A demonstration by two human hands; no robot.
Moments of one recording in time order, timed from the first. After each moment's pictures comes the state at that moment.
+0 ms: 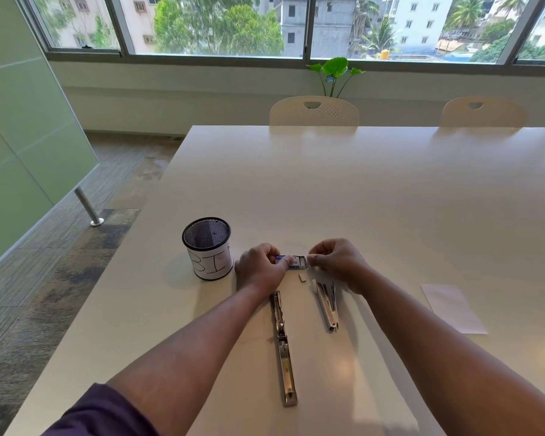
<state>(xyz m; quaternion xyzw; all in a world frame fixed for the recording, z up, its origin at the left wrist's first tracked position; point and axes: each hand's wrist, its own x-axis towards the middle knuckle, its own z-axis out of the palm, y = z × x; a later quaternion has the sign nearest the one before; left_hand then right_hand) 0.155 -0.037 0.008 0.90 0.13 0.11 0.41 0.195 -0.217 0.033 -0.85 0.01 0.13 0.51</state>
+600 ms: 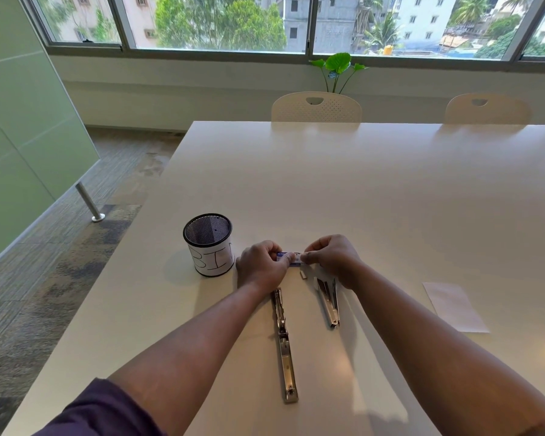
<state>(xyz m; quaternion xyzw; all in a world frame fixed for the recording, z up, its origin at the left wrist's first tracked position) 0.155 -0.037 0.005 0.90 0.12 0.12 0.39 0.200 -0.201 0.029 -0.87 0.06 0.14 0.47</state>
